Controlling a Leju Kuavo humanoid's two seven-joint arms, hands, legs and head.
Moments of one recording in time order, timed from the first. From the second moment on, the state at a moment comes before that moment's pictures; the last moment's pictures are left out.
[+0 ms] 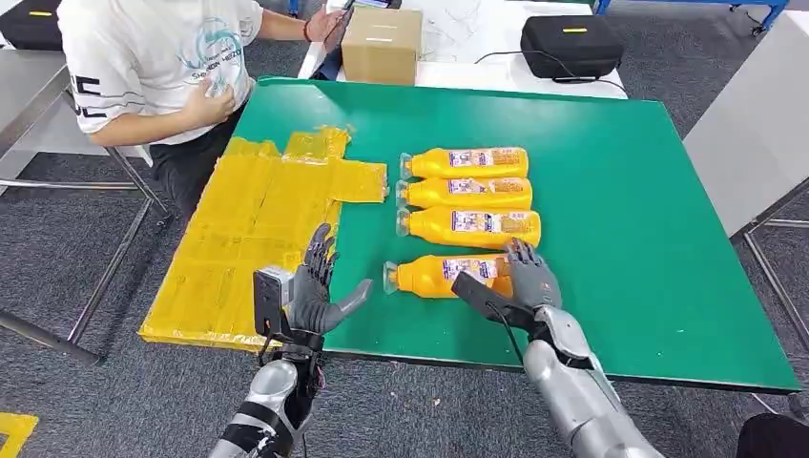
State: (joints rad) left arm -0.20 -0.31 -0.23 -1.00 0.04 0.10 -0.51; right arm -0.46 -0.02 0.32 -0.78 1.02 -0.14 0.01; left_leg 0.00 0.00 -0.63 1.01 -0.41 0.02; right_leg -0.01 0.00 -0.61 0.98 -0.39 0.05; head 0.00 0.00
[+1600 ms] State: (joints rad) left arm -0.29 -0.31 -0.23 -0.85 0.05 0.14 -0.57; right arm -0.55 -0.19 0.56 -0.74 0.55 0.06 -0.16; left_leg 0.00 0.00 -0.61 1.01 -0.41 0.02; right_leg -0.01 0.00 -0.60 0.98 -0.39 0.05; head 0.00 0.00
